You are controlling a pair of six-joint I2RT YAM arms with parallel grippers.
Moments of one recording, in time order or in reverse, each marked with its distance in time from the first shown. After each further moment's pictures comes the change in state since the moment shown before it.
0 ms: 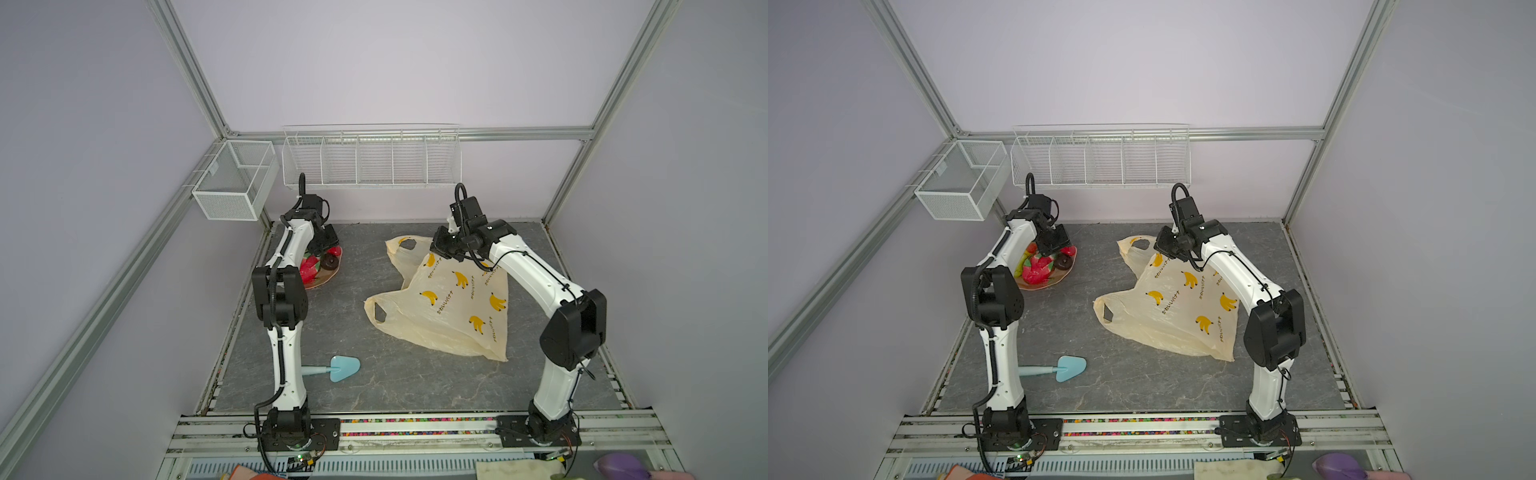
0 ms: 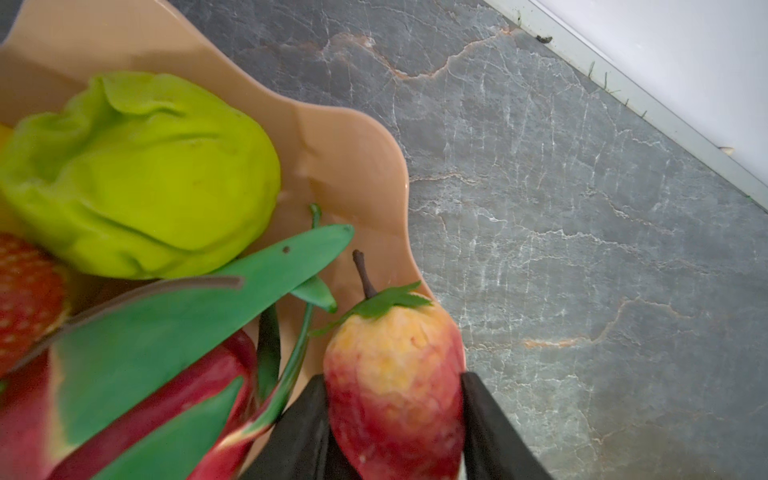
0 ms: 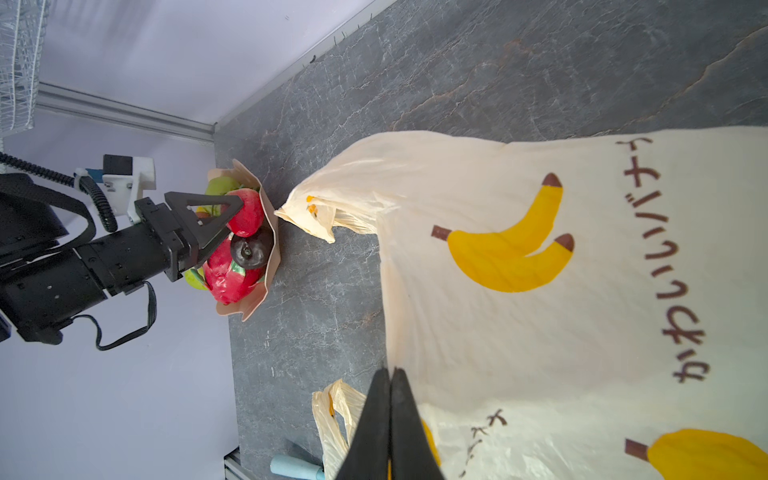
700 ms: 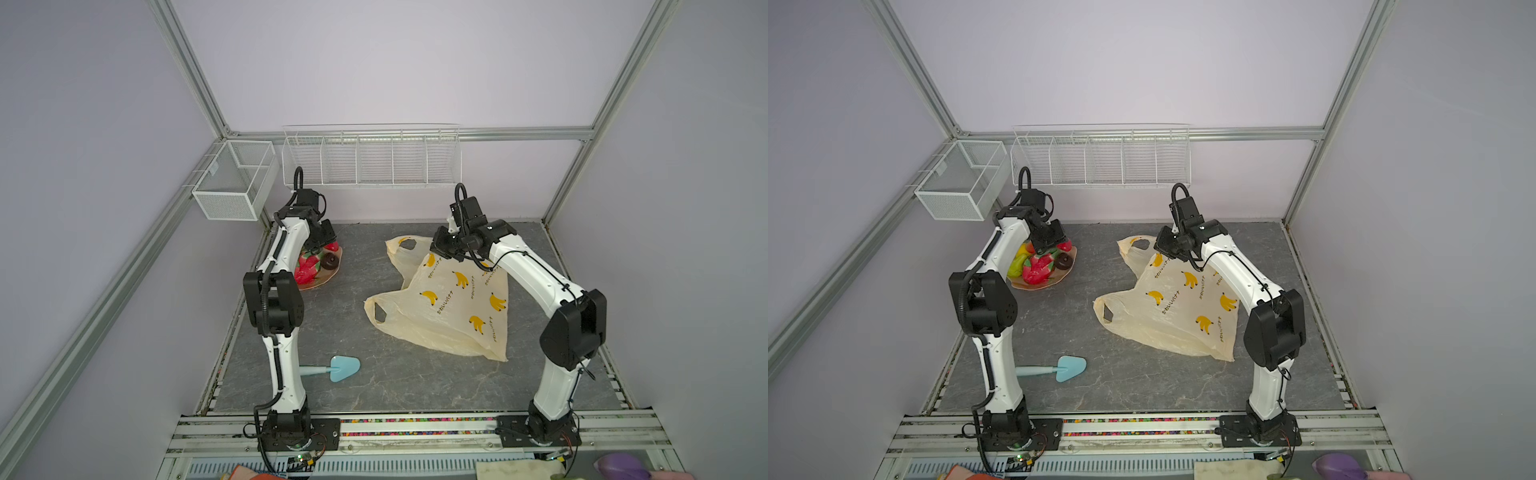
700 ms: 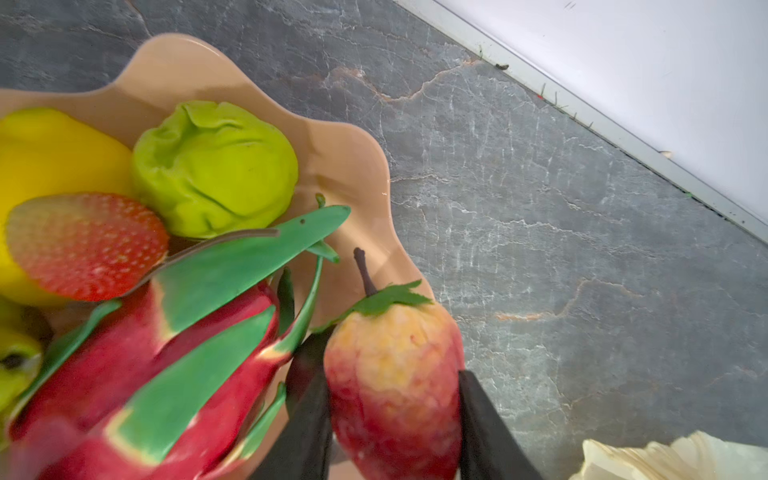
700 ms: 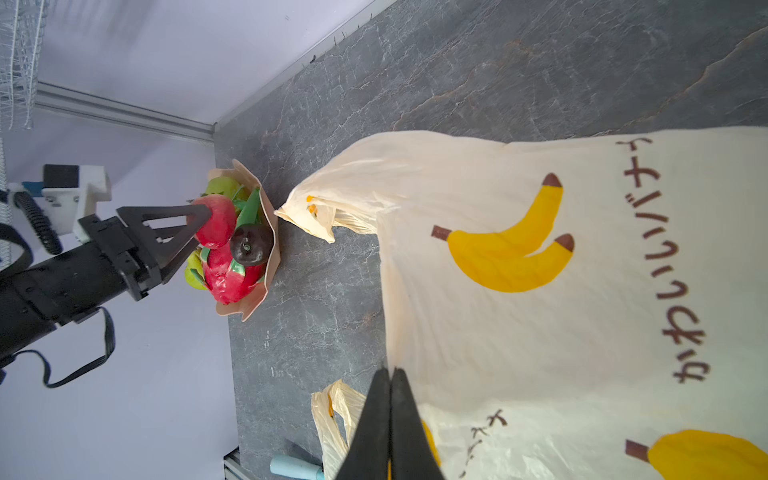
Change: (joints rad) left arm 0.000 -0.142 -0.071 0.006 -0.002 0.012; right arm 0.000 0.000 0.000 0.000 0.000 -0.002
